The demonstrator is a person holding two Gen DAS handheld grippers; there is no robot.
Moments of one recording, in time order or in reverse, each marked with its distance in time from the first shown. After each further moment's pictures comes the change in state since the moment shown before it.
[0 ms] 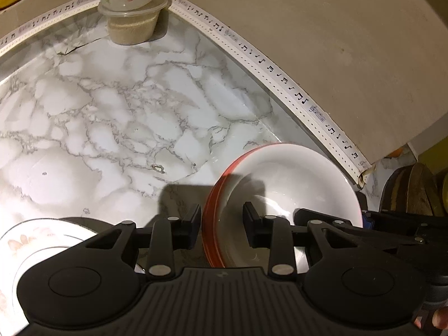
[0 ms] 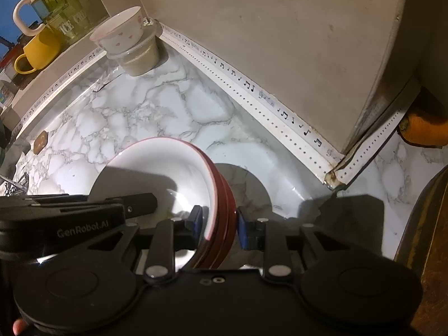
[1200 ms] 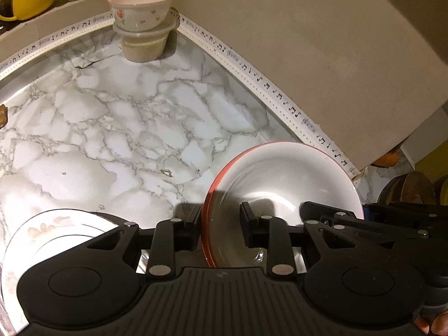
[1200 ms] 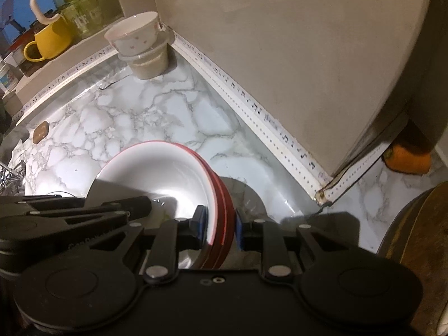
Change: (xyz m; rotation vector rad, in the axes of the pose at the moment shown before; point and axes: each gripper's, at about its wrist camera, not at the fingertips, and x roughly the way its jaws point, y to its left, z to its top) left arm -0.035 -0.009 -0.008 -0.007 -0.069 0.037; right arm -0.026 0.024 0.007 -0.105 -0.034 -0.070
